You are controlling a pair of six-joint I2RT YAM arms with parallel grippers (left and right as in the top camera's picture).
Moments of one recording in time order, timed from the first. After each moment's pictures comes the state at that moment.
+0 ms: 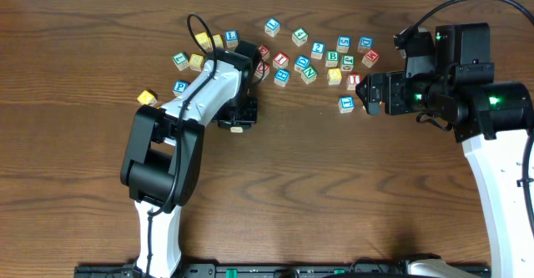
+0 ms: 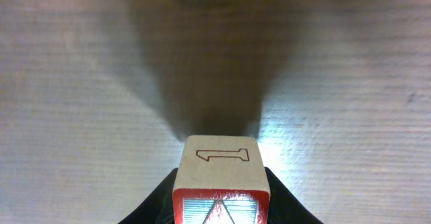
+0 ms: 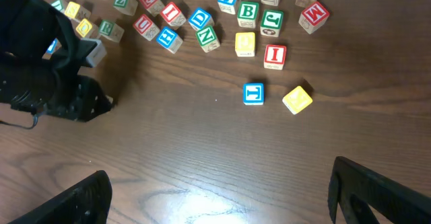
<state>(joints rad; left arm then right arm) -0.38 2.13 1.57 -1.08 0.02 -0.36 0.11 1.38 1.51 -1.09 -0.25 0.04</state>
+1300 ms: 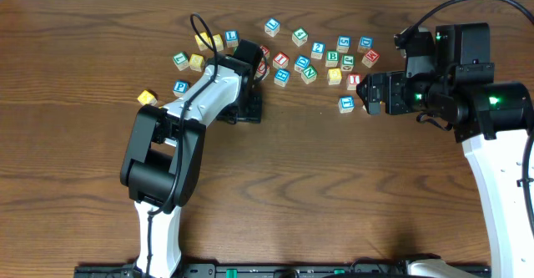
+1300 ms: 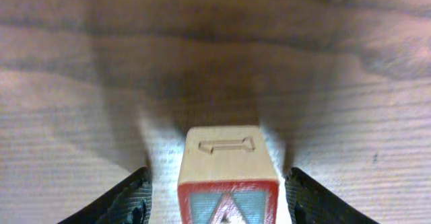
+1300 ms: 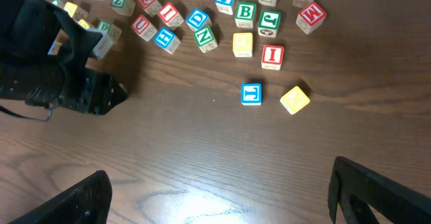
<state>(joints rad) -0.38 2.13 1.52 -0.89 0.02 -0.30 0.11 1.38 1.51 -1.09 -0.24 0.04</state>
